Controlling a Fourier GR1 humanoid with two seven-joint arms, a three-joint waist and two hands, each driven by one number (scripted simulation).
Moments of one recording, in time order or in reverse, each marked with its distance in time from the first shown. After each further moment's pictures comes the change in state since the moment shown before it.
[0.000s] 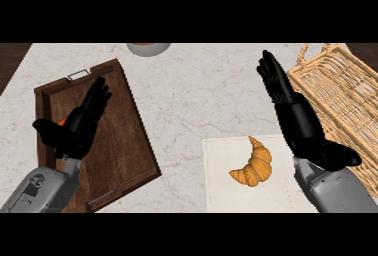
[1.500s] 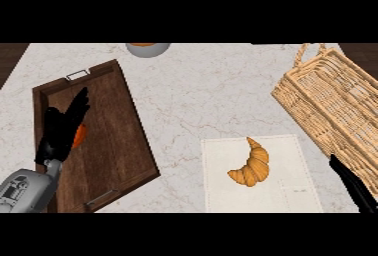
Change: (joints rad) left arm 0.022 0.111 -0.004 0.063 -0.117 0.040 0.207; right arm 0.813 -0.258 -0.110 -0.241 0.460 -0.131 -0.133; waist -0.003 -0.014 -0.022
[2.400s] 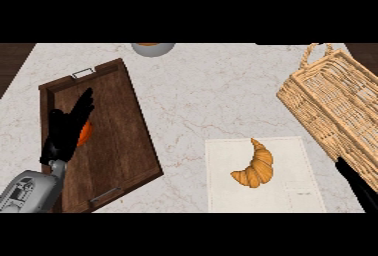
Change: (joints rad) left arm 0.017 -0.070 0.061 -0.014 -0.081 -0.058 0.010; right arm 0.049 -0.036 0.008 -0.448 0.075 0.247 0.546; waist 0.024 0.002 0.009
